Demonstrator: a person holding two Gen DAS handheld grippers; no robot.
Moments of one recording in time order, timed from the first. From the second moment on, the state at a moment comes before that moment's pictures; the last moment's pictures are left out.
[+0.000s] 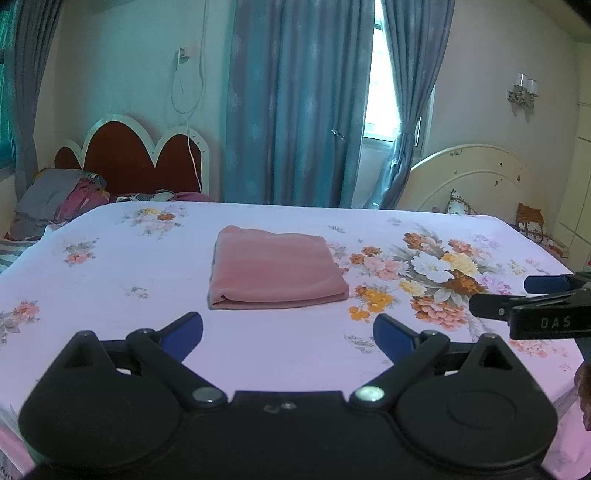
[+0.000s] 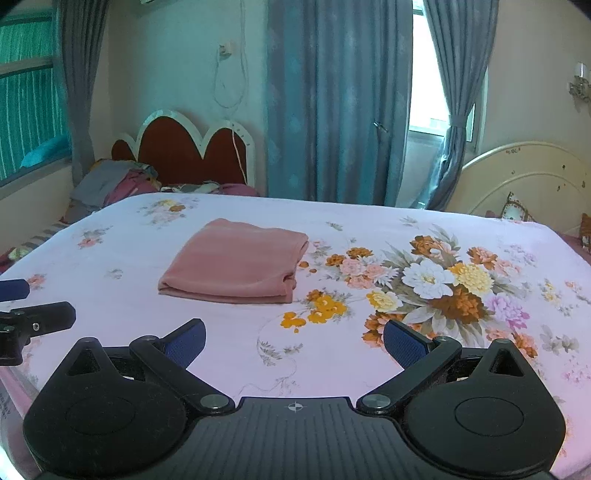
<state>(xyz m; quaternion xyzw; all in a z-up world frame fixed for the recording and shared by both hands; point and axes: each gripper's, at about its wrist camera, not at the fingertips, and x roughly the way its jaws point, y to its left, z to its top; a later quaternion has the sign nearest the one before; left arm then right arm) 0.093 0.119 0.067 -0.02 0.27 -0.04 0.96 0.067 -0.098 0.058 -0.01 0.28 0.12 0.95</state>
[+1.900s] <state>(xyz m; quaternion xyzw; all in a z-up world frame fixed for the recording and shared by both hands) 0.096 0.123 0.068 -0.01 0.26 -0.06 0.96 0.071 -0.104 0.064 -0.01 0.27 0.11 0.96</state>
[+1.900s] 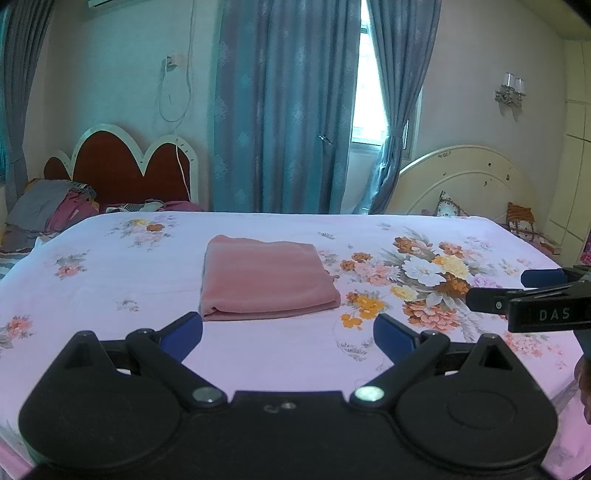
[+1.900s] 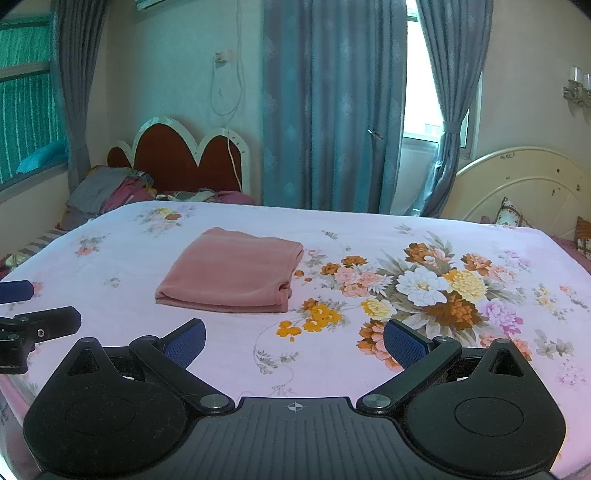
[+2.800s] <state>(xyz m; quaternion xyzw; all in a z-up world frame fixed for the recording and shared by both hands) 0.103 0.135 0.069 -0.01 0.26 -0.06 0.96 0.079 -0.092 0.062 -0.01 0.27 0.12 0.96</state>
